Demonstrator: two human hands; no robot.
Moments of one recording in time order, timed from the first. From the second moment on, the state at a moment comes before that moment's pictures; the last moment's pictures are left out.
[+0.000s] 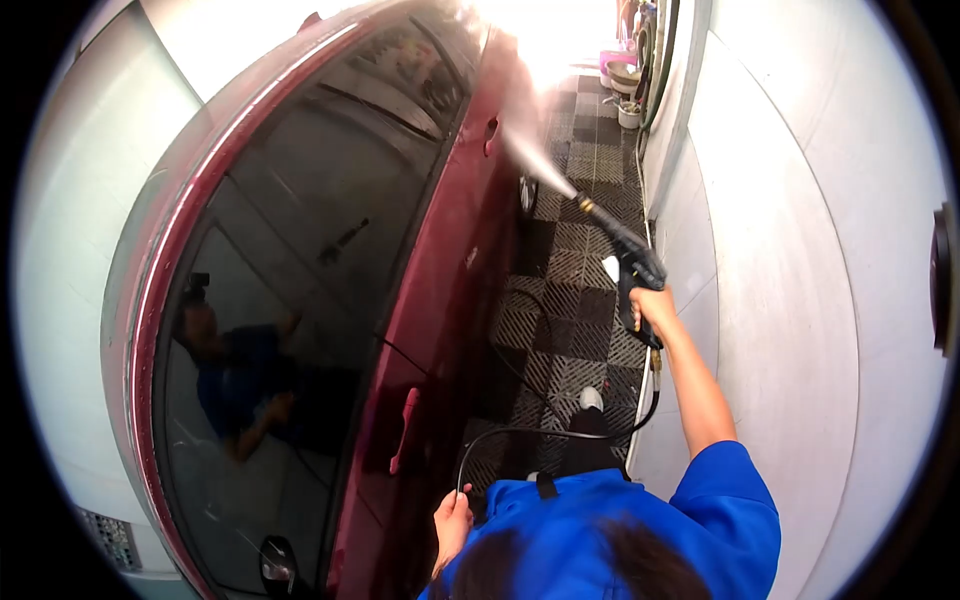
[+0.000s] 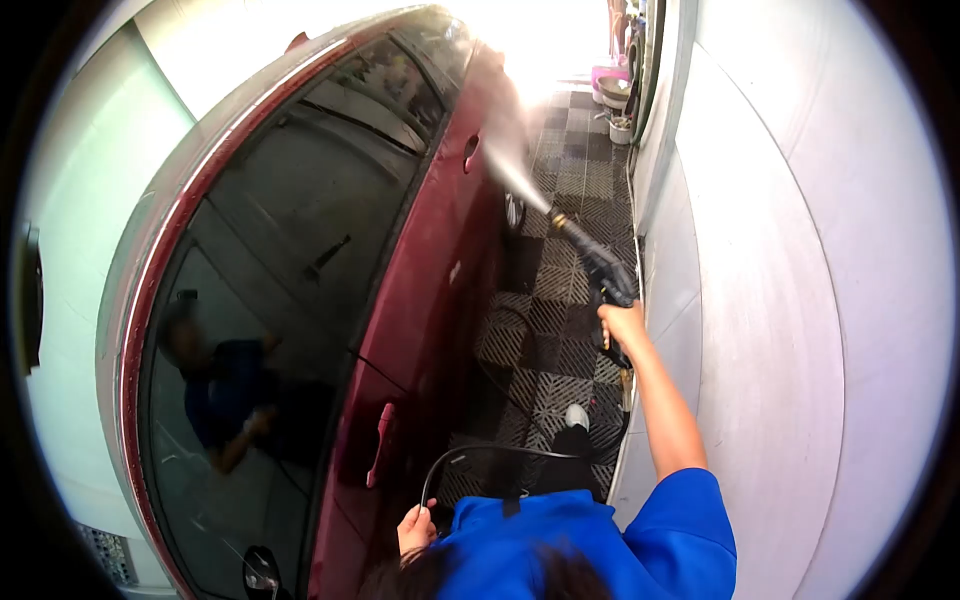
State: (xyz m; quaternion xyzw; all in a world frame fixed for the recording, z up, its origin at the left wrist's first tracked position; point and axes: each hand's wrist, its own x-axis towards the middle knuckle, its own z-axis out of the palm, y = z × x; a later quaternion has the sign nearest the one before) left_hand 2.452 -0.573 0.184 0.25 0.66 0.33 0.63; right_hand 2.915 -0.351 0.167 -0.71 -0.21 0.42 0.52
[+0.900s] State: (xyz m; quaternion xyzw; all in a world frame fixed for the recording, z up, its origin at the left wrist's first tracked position) left_hand 2.653 -0.479 0.247 0.13 0.82 0.16 0.53; right_hand 2.902 -0.234 -0.066 -0.51 -0.31 0.78 -0.16
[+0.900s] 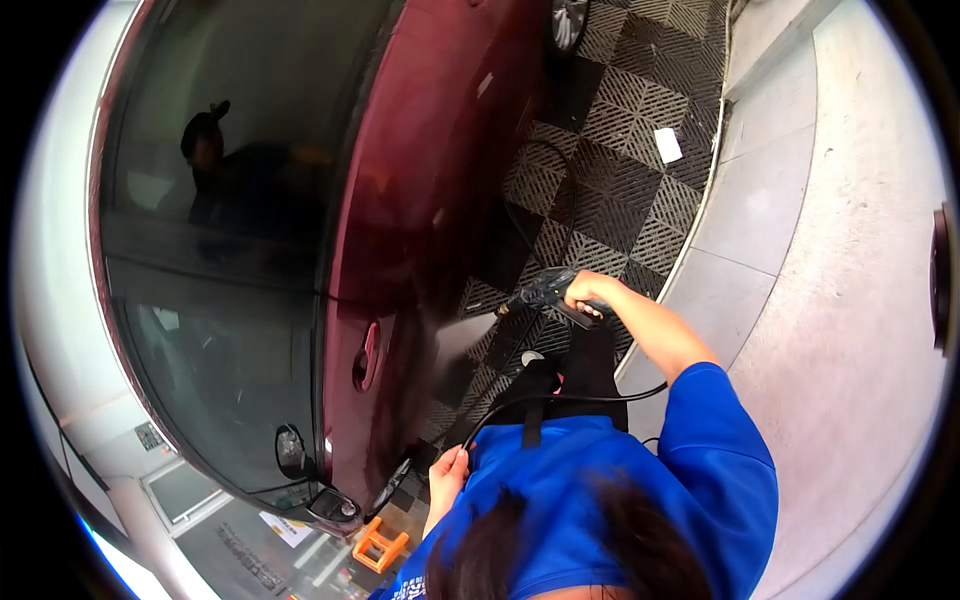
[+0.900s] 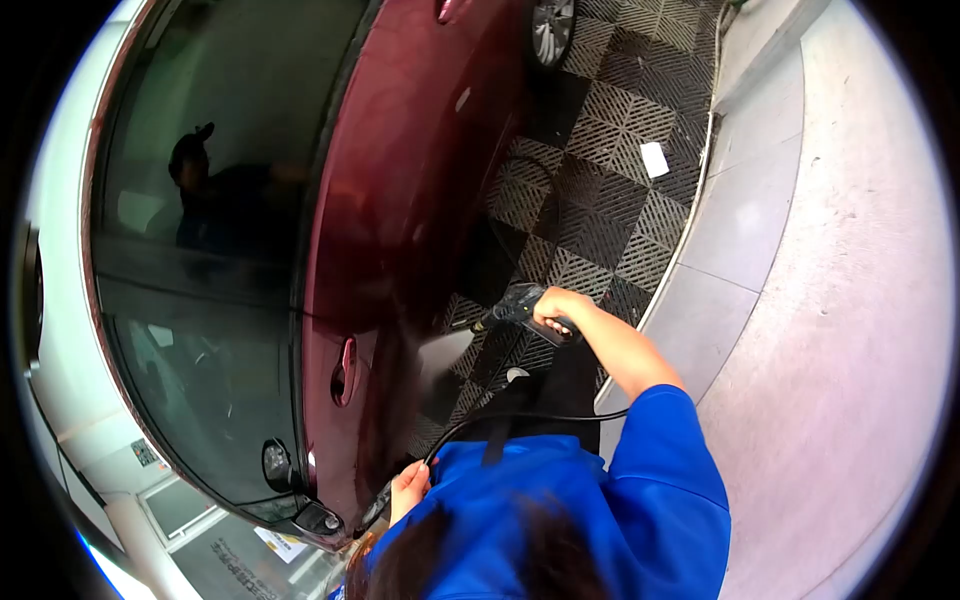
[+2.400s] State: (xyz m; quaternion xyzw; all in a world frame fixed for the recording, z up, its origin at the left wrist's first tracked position) left_hand 2.876 -0.028 0.185 0.42 0.62 0.20 0.63; right_hand 3.294 0.048 0.192 -0.77 -0.23 0.32 0.51
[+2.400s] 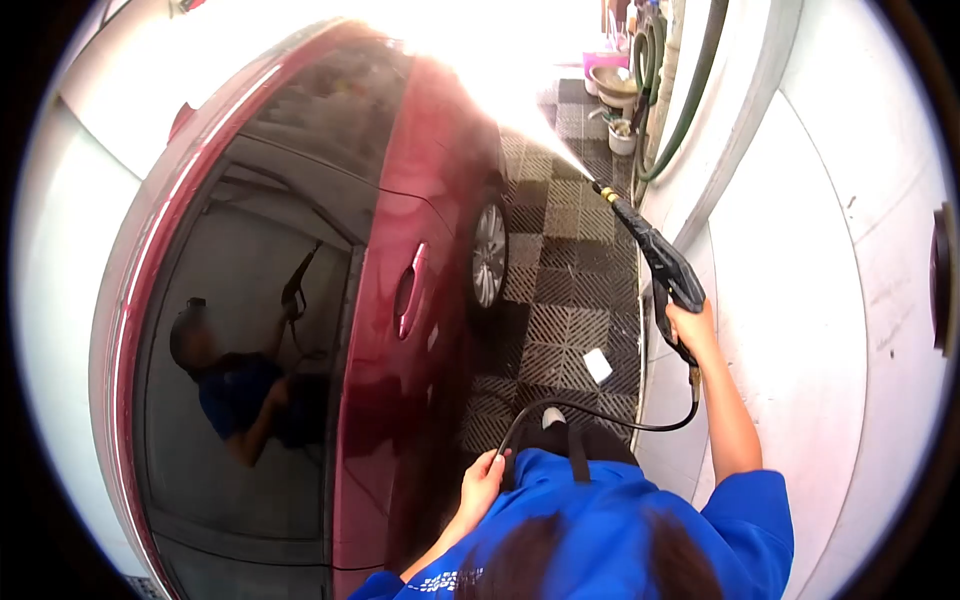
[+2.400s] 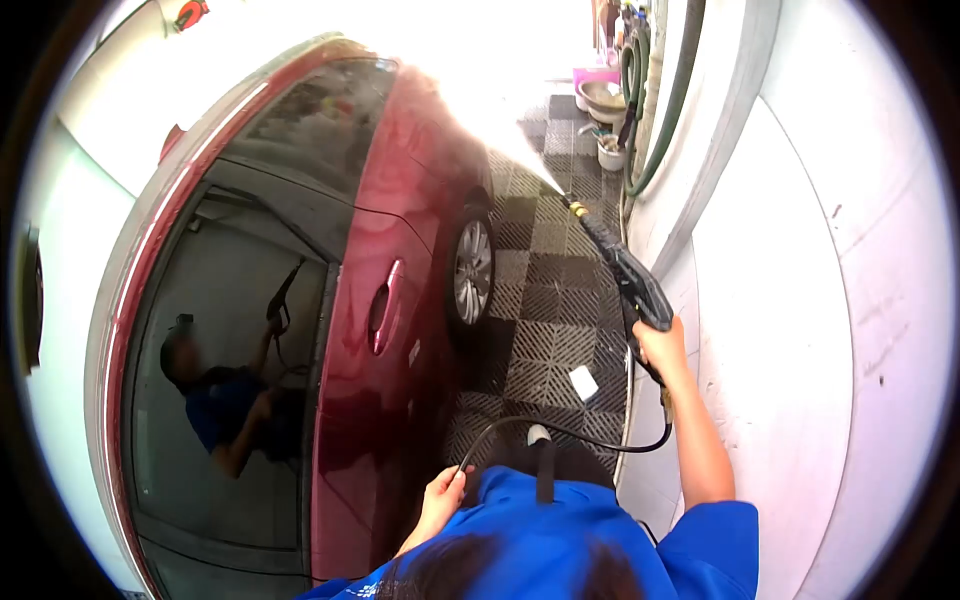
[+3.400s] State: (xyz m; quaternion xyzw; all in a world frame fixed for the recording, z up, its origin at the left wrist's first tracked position) left_hand 3.029 0.096 0.240 0.13 0.84 0.16 0.50; right_hand 3.429 0.479 -0.091 -0.69 -0.10 0.60 0.39
